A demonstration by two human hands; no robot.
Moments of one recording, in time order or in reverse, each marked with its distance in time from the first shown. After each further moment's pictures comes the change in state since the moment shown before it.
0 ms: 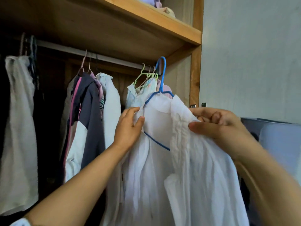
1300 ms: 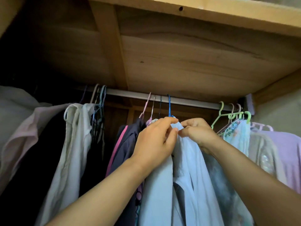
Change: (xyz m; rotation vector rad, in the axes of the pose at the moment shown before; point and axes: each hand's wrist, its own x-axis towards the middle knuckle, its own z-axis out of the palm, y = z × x) left_hand 0.166 -0.108 -0.098 0.433 0.157 0.371; right_hand 0.381 0.105 0.179 -0.275 -0.073 -0.179
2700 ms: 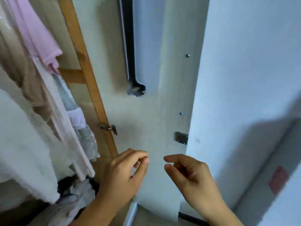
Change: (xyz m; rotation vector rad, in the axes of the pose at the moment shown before) left_hand -0.396 0.330 -0.042 -0.995 -0.755 0.024; right_hand -0.682 -0.063 -0.079 -0.352 0.613 0.794
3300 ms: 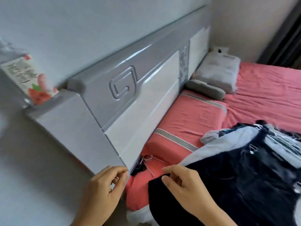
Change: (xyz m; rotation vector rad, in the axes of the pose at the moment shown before) left_hand -0.029 0.264 0.321 -0.678 -0.914 0.628; right_hand -0.298 0.088 -0.223 -0.418 1.077 0.774
